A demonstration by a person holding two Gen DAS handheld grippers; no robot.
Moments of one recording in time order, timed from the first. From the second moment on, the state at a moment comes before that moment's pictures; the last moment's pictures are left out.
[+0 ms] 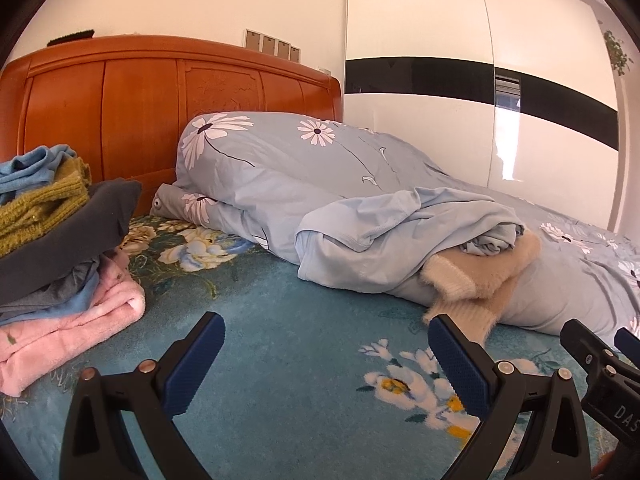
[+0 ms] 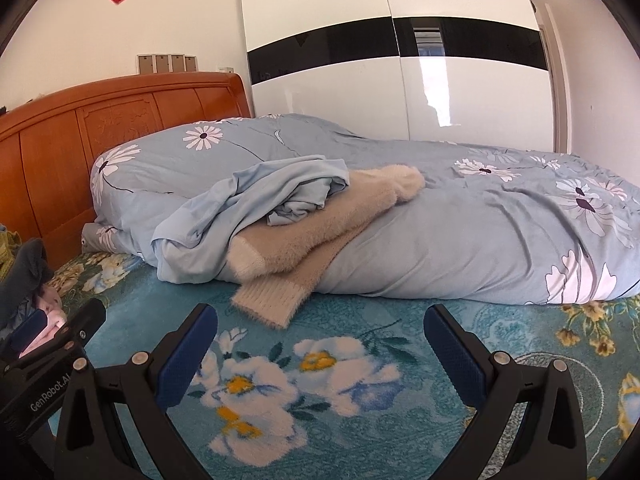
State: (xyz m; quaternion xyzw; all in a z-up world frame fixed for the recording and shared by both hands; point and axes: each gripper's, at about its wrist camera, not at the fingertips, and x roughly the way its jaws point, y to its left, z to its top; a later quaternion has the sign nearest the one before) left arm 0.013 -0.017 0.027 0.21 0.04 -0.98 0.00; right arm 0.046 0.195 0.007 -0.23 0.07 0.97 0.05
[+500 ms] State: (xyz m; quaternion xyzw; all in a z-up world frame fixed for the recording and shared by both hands) left arm 0.012 -0.023 0.027 0.22 0.06 -0.97 -0.02; right arm 0.044 0.192 0.005 -0.24 0.08 0.97 0.03
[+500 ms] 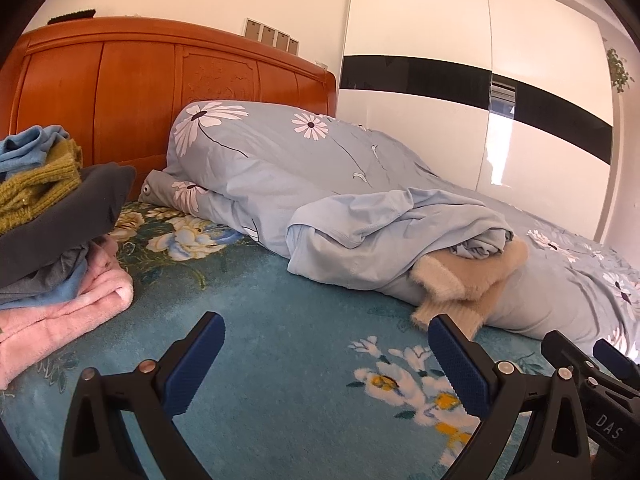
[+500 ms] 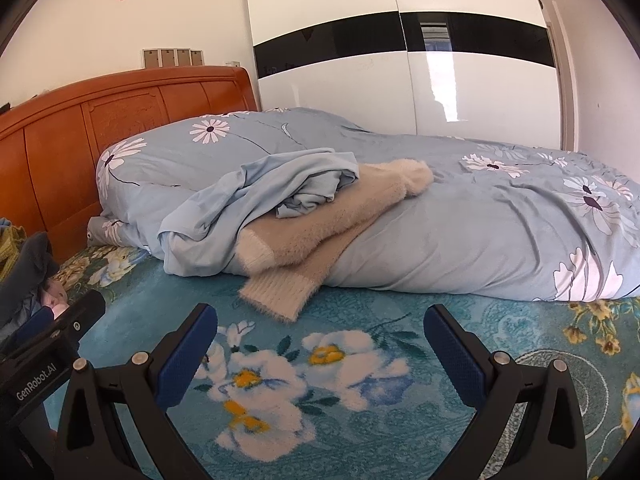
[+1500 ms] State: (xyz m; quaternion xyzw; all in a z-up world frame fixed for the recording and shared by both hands) left arm 0.004 -0.092 0.011 0.26 0.11 -0.96 0.02; right arm -0.051 0.205 0.045 -0.28 0.12 0.95 0.01
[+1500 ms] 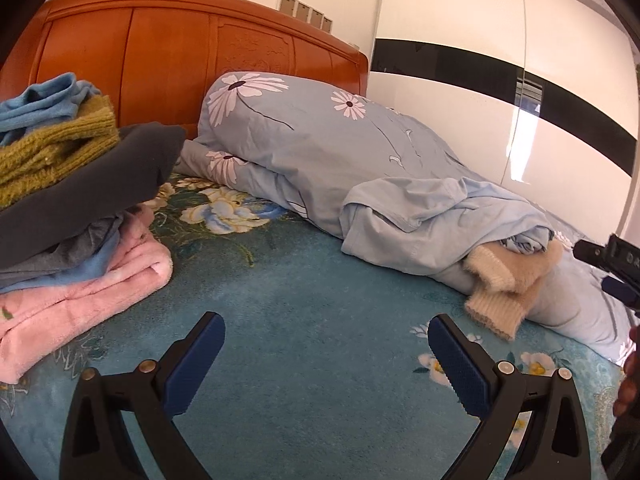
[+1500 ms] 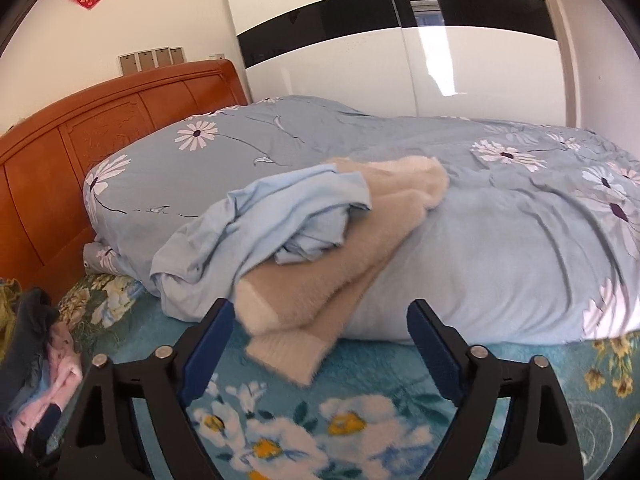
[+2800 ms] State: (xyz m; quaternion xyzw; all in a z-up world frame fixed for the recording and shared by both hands) left arm 0.096 -0.096 0.034 0.32 0.03 -0.95 -0.01; right arm 0.078 0.287 0.113 -0.27 0.26 0.91 -0.16
